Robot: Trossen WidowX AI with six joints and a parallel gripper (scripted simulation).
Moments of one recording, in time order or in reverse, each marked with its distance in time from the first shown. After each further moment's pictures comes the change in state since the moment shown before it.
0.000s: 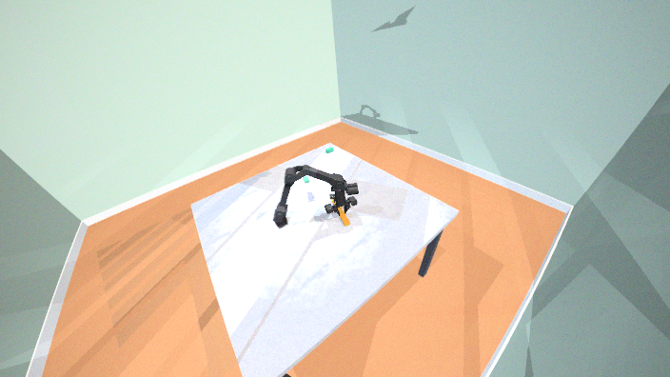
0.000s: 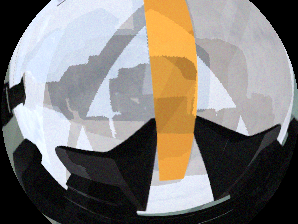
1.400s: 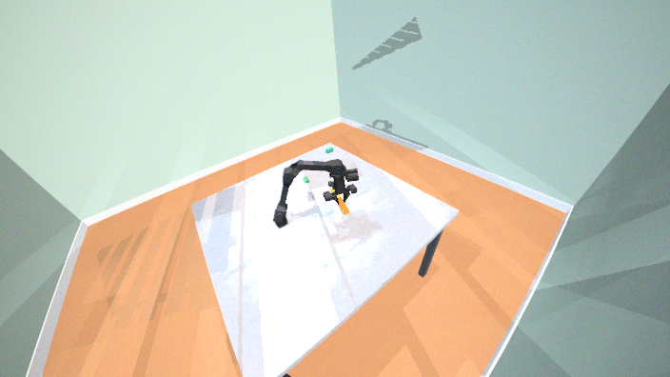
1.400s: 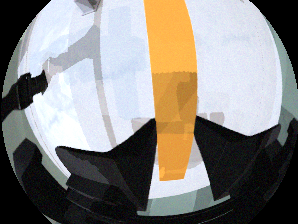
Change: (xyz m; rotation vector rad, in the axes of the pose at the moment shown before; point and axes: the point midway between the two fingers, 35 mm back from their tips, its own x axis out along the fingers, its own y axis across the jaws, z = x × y) arm -0.094 -0.002 -0.001 0.000 -0.001 0.006
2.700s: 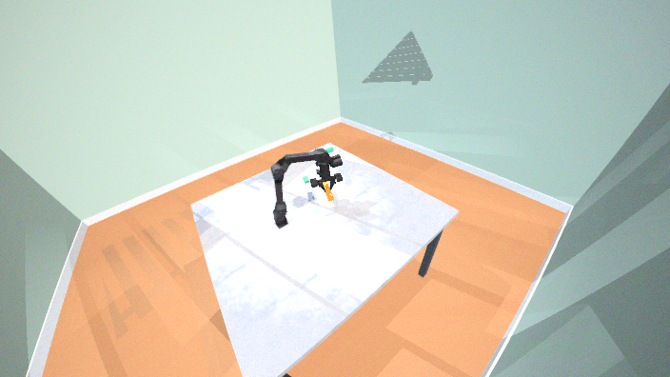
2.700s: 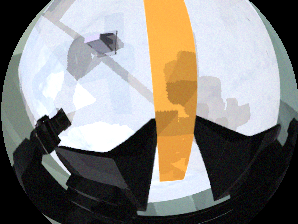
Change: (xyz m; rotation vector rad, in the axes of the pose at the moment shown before) arm -0.022 0.042 0.115 0.086 -0.011 0.002
